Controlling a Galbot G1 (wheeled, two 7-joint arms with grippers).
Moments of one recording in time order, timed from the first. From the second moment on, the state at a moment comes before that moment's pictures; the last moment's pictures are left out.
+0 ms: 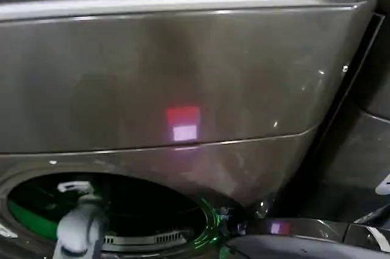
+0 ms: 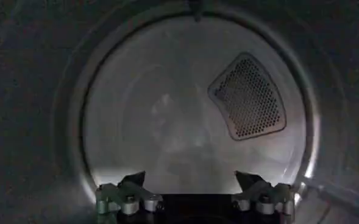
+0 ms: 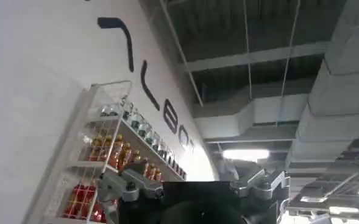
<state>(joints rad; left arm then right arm) 0.45 -1.44 -0.39 -1.09 -0.13 0.18 0.11 -2.01 0.74 2.82 1.61 0.71 -0.37 -0.17</state>
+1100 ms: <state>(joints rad) -0.02 -1.35 0.05 -0.38 0.66 -0.03 0.96 -2.03 0.75 2.85 1.59 0.70 -0.37 -0.19</state>
